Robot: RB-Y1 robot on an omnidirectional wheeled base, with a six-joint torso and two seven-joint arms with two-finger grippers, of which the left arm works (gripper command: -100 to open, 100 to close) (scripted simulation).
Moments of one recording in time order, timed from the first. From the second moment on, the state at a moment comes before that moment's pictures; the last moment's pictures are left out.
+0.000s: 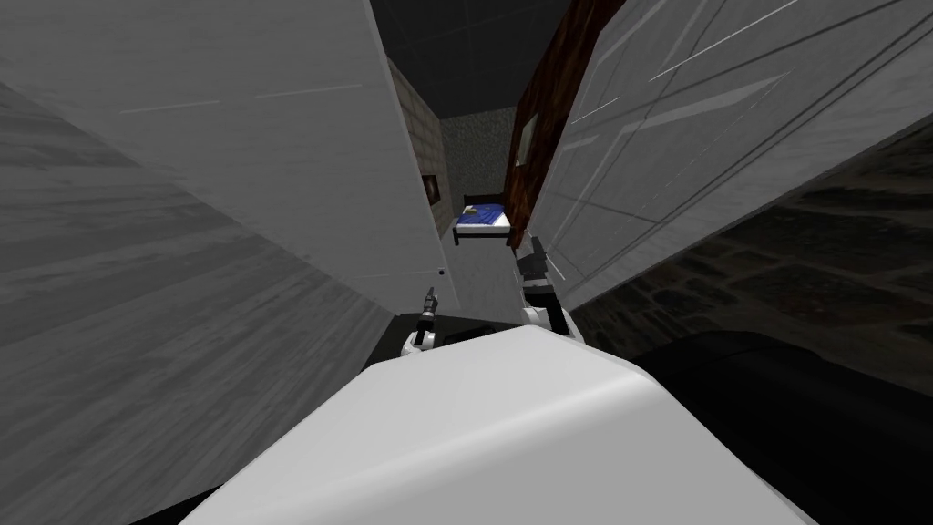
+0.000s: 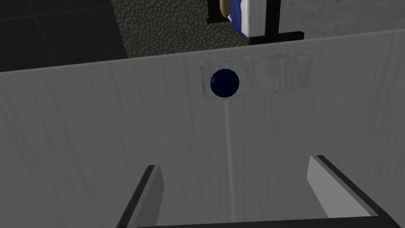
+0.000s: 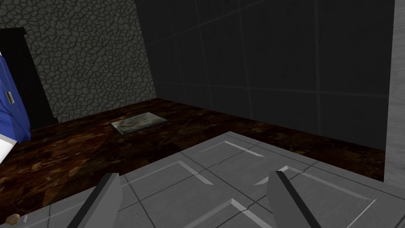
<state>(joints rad) -0.05 0.02 0.05 -0.77 -0.33 -0.77 0.23</state>
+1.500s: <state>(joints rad) -0.06 0.02 0.07 -0.76 -0.32 -0.79 0.21</state>
